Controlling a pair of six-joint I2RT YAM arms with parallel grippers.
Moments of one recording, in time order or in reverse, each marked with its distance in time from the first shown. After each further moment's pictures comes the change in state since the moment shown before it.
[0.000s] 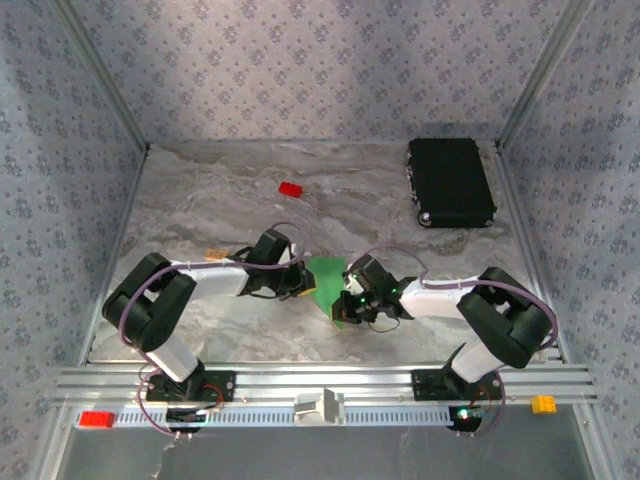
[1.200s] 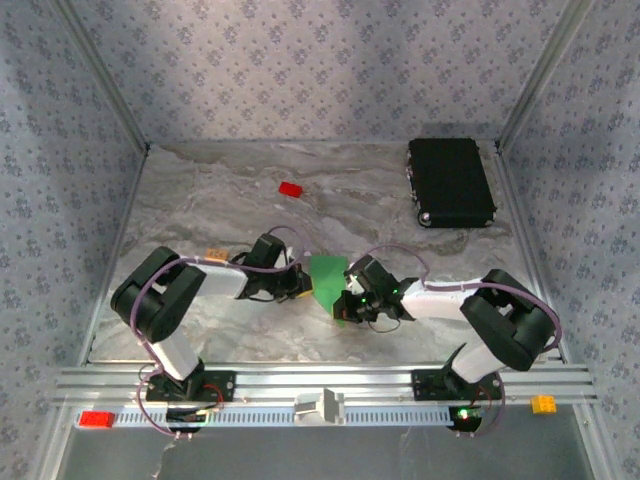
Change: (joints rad) left arm 0.060 0.081 -0.062 0.151 0.036 0.032; right arm 0.005 -0.021 -0.007 -0.007 0.045 0.001
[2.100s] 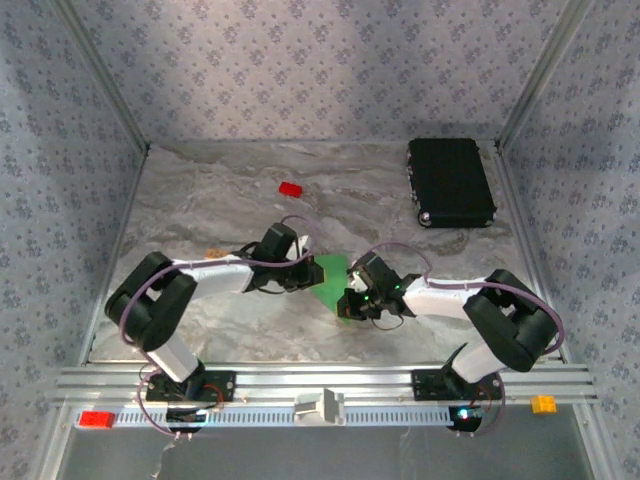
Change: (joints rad) left arm -0.081 -0.036 0.133 -0.130 -0.031 0.082; right arm -0.034 -0.011 0.021 -0.072 -0.003 -0.054
